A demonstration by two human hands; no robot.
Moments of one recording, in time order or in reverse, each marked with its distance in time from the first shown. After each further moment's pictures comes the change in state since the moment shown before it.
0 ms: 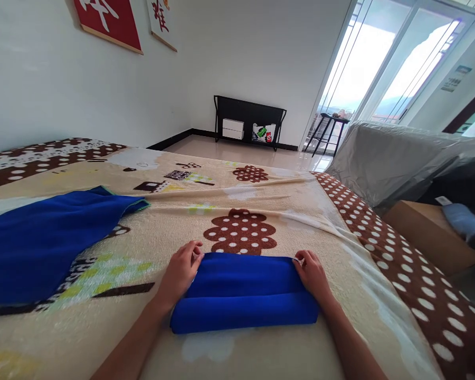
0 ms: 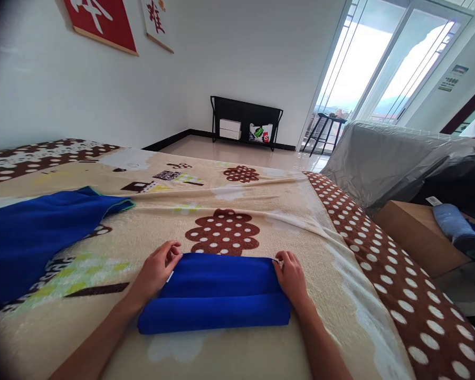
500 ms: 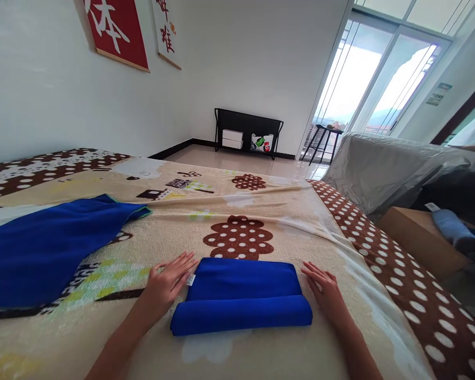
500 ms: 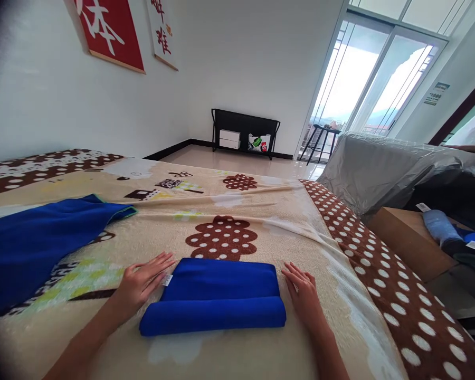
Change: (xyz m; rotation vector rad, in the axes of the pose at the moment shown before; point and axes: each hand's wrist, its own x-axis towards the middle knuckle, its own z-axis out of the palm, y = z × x) left_hand -0.035 -0.022 -0.032 0.315 -0.114 0.265; right_hand -0.038 0.004 -0.043 -0.074 -0.159 -0.046
